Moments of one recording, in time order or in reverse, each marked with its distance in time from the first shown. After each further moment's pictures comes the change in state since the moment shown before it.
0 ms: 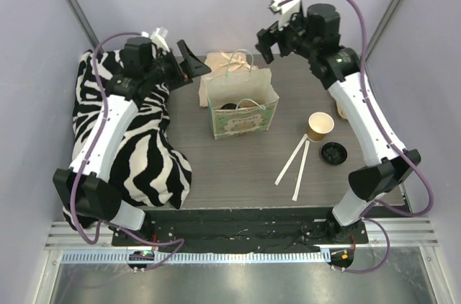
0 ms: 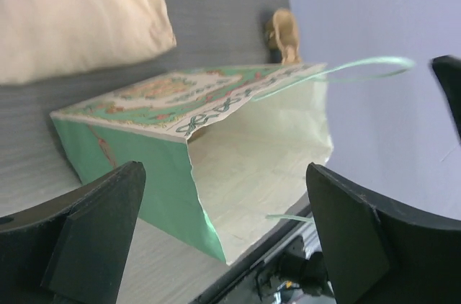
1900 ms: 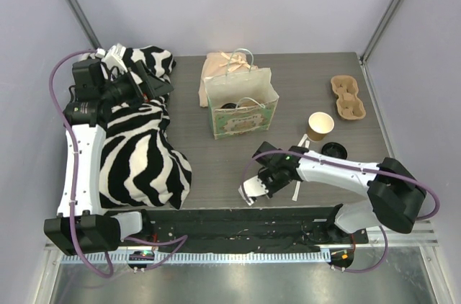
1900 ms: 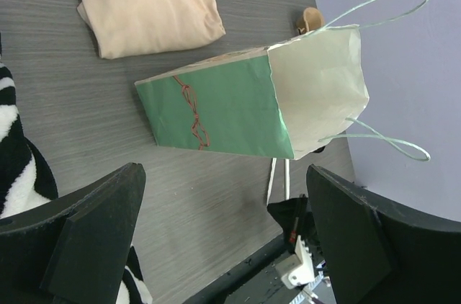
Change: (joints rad) left arm 0.349 -0.284 -0.175 -0.150 0.242 0.248; right arm 0.497 -0.278 -1.221 -0.193 0.111 -0.921
